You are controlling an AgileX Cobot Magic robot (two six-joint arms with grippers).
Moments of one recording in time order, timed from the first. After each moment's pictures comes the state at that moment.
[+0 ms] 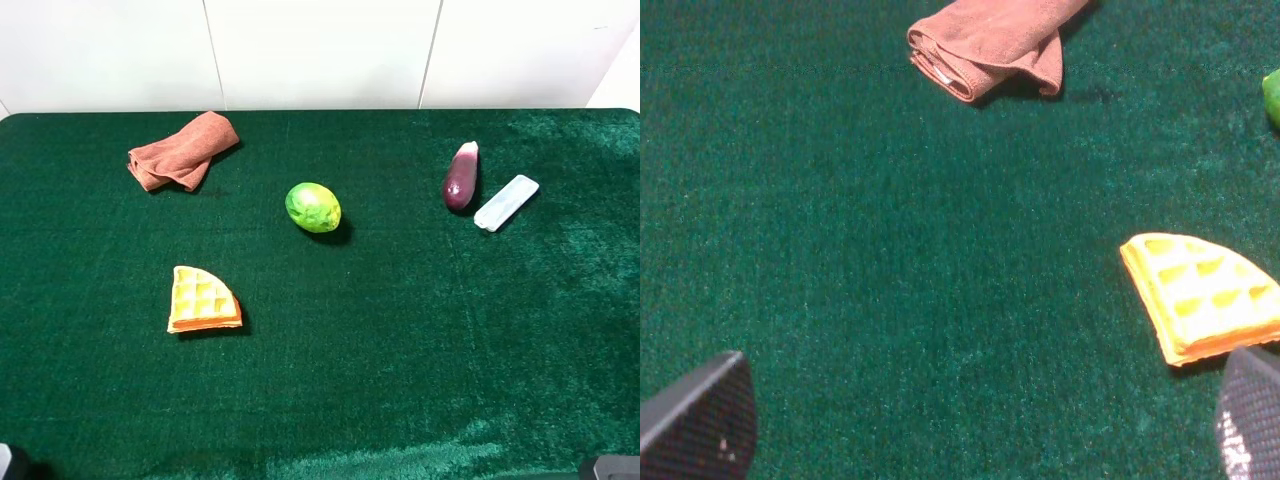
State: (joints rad) left arm 0.03 -0.01 -0.50 -0.06 1.07 0.12; right arm 0.02 -0.01 -0.50 -0.02 1.03 0.05
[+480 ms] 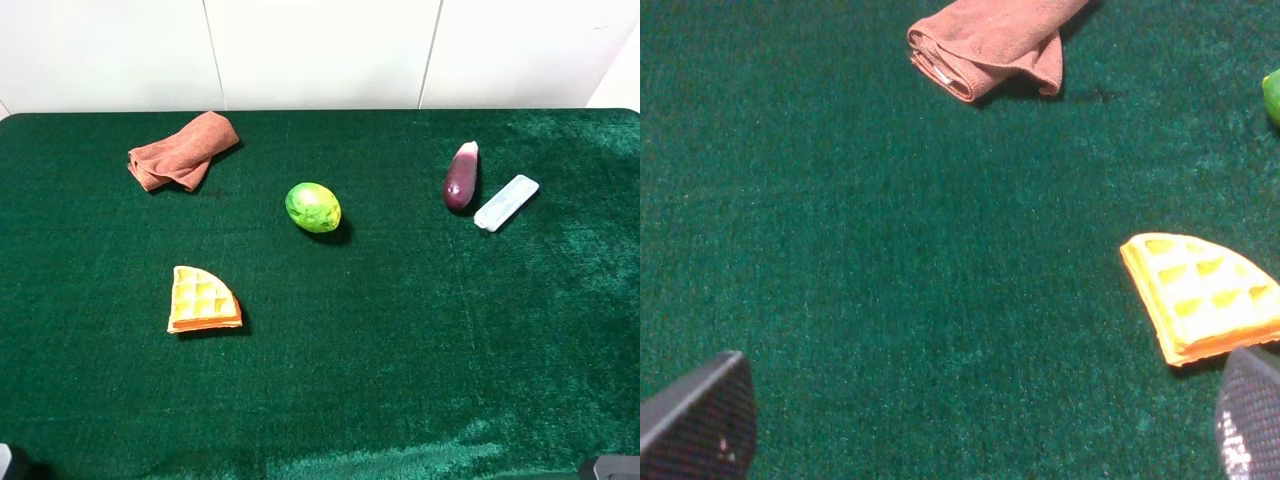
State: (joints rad) left arm 0.03 -0.01 -0.50 -0.06 1.07 0.12; right arm 0.02 -0.01 -0.50 -0.02 1.03 0.05
